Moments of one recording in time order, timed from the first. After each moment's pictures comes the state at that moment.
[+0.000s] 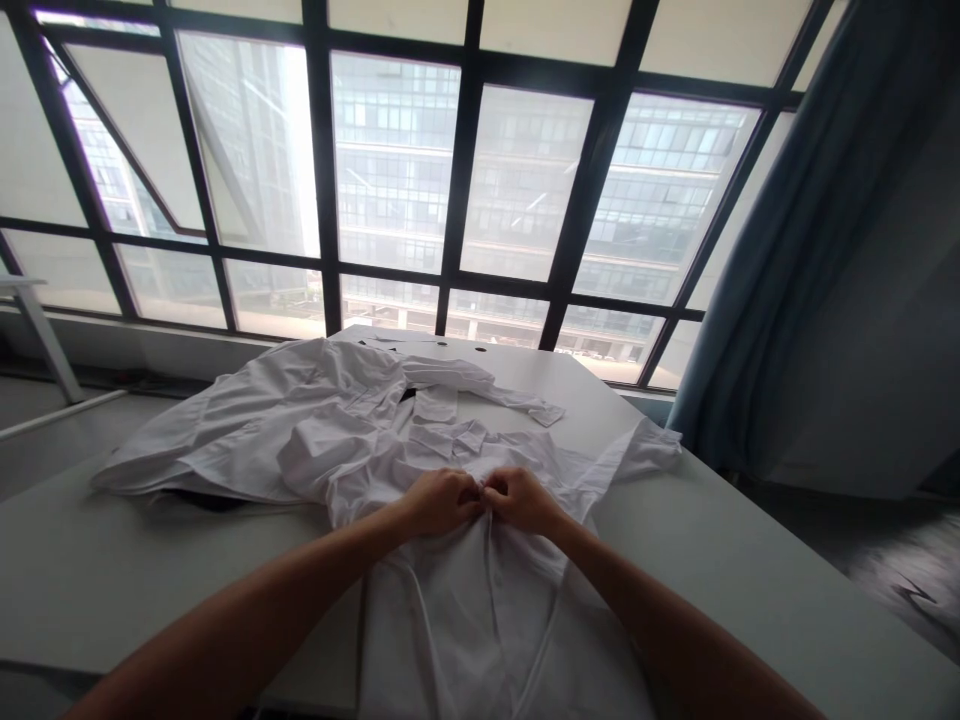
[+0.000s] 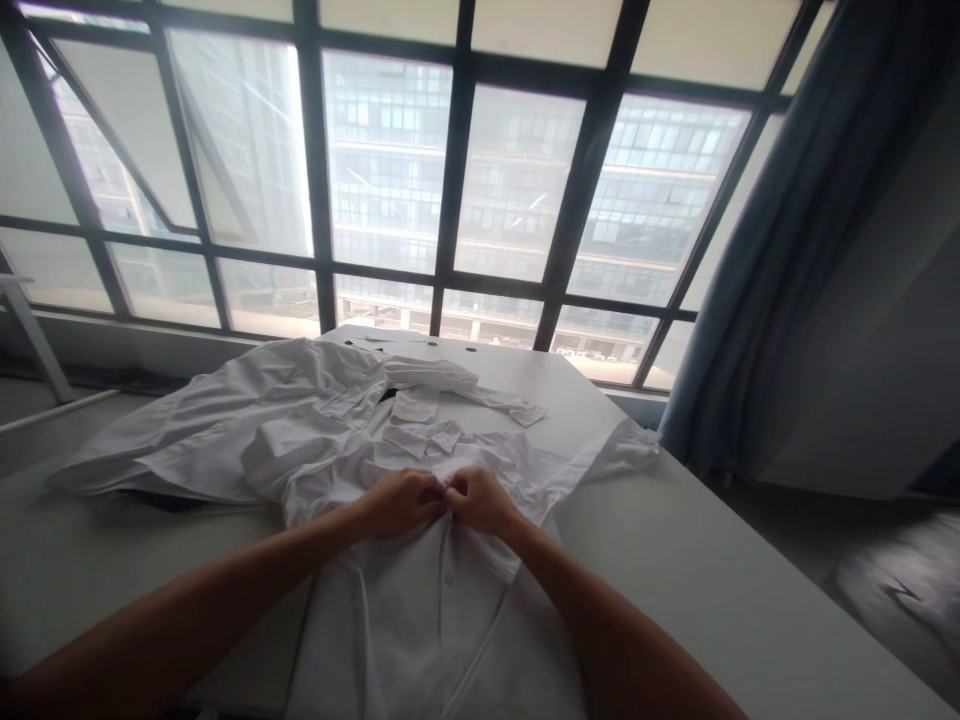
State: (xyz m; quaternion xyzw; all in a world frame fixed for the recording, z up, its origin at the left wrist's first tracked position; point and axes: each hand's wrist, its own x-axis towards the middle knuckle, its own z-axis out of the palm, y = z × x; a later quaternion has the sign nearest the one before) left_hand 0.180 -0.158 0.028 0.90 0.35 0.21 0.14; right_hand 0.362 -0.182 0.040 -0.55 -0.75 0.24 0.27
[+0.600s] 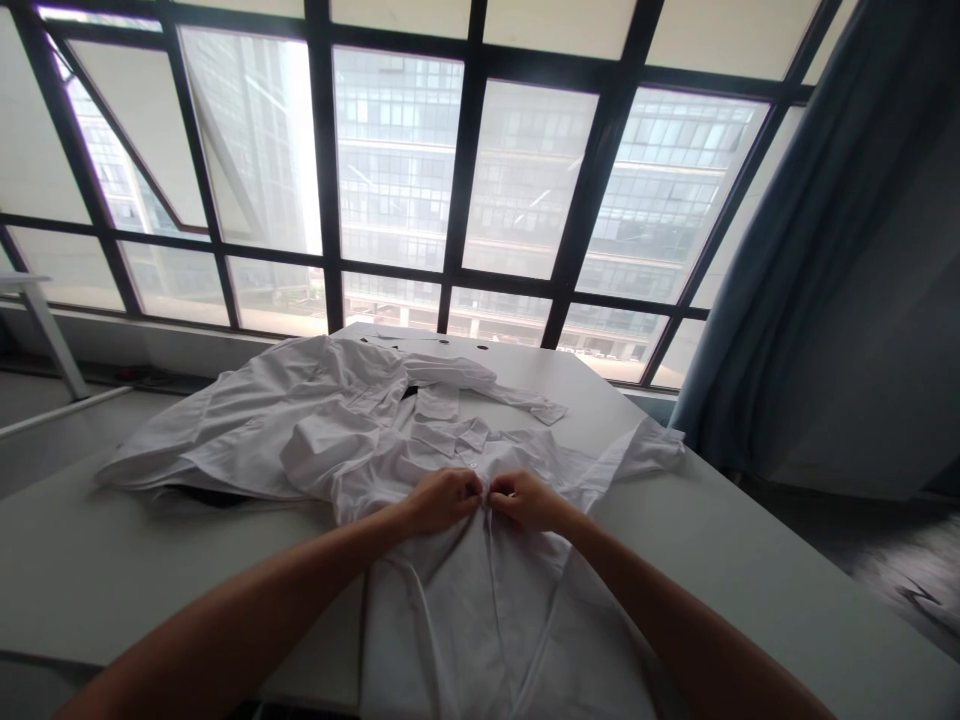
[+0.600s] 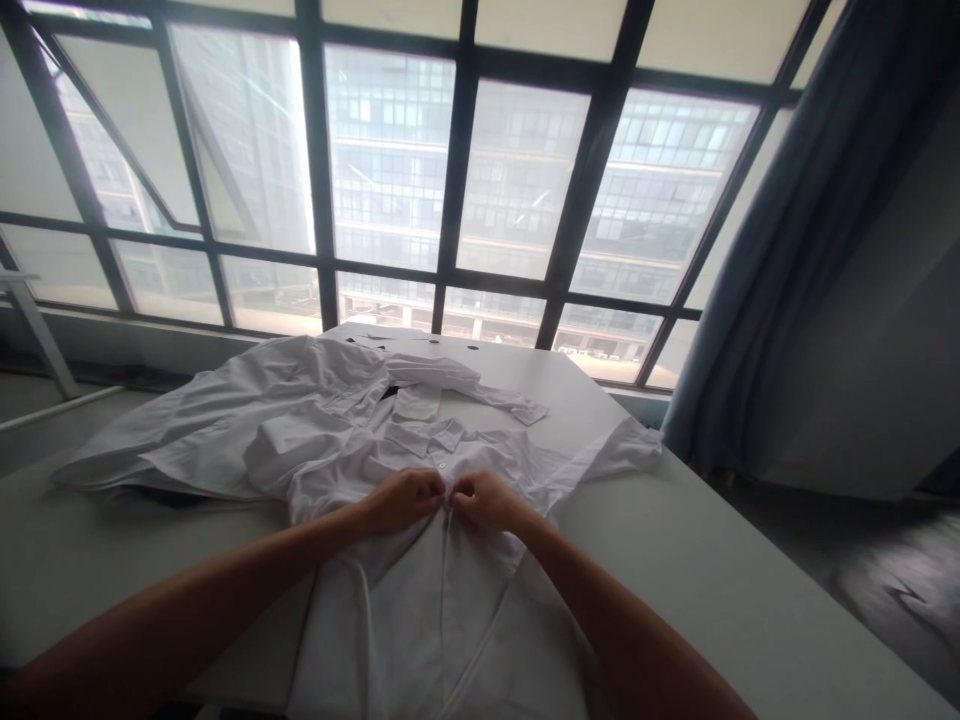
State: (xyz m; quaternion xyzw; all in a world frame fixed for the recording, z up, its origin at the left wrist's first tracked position) left_hand 0.182 -0.160 0.026 0.87 0.37 0.23 0.22; right_hand 0.375 -0.177 0.034 -0.55 -0.73 0.36 0.20
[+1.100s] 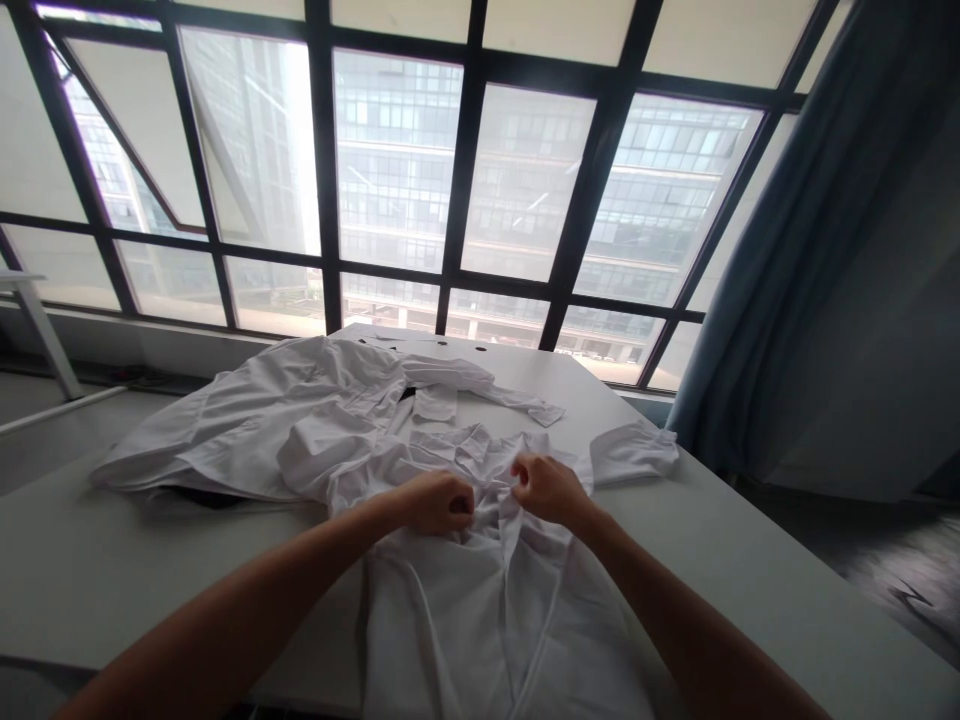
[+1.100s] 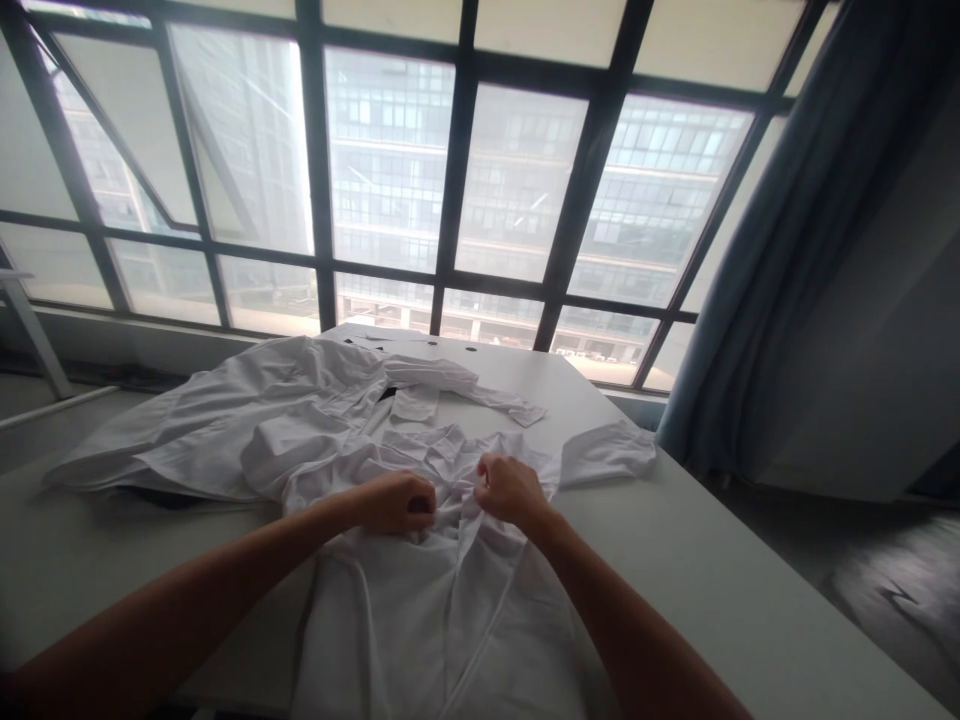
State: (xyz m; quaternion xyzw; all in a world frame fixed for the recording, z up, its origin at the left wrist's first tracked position) left_hand 0.170 -0.154 0.037 0.94 0.28 0.14 0.17; right_hand 0.392 -0.187 0.066 -0.64 -0.75 0.01 0.13
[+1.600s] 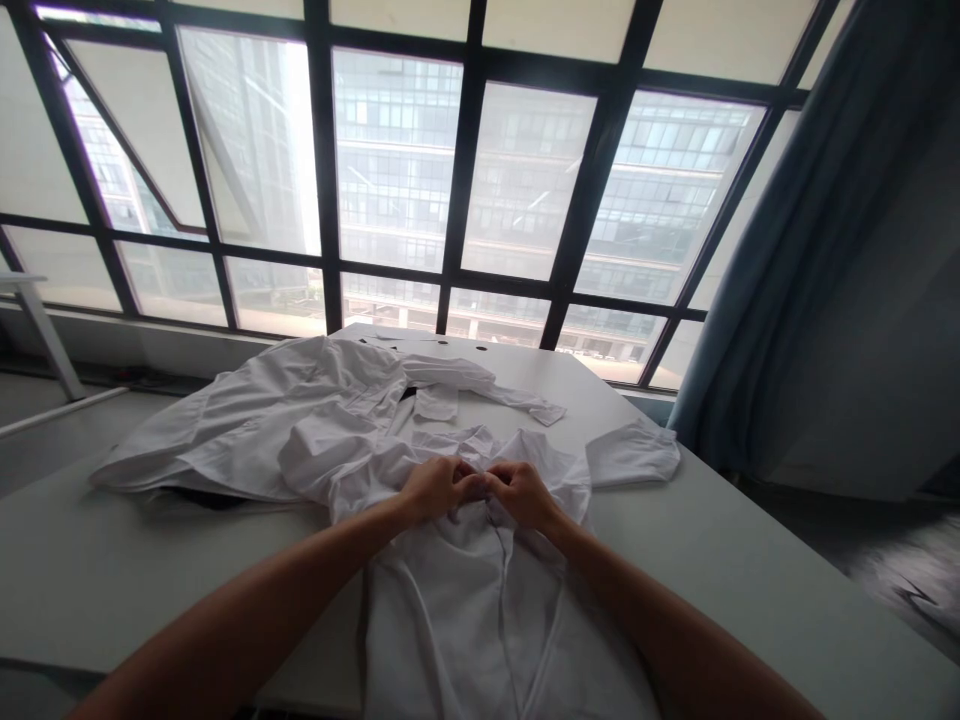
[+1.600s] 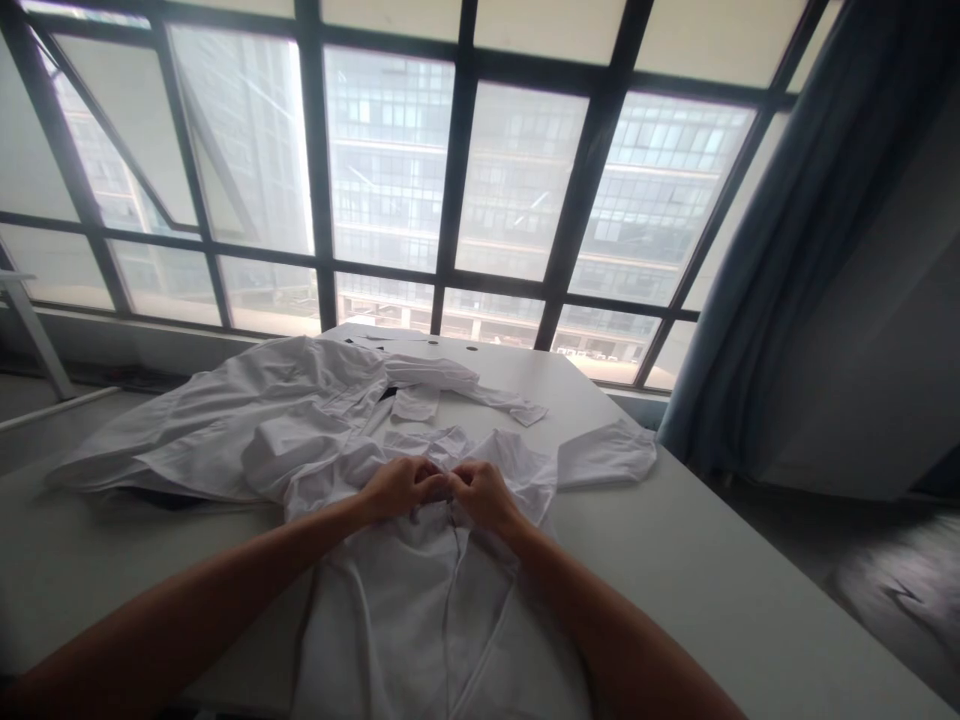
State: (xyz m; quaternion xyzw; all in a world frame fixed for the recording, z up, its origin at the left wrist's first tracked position) left_hand 0.182 -0.143 0.025 0.82 0.45 0.26 0.22; right_hand 0.368 -0.166 0.024 -0.51 -0.74 0.24 0.37
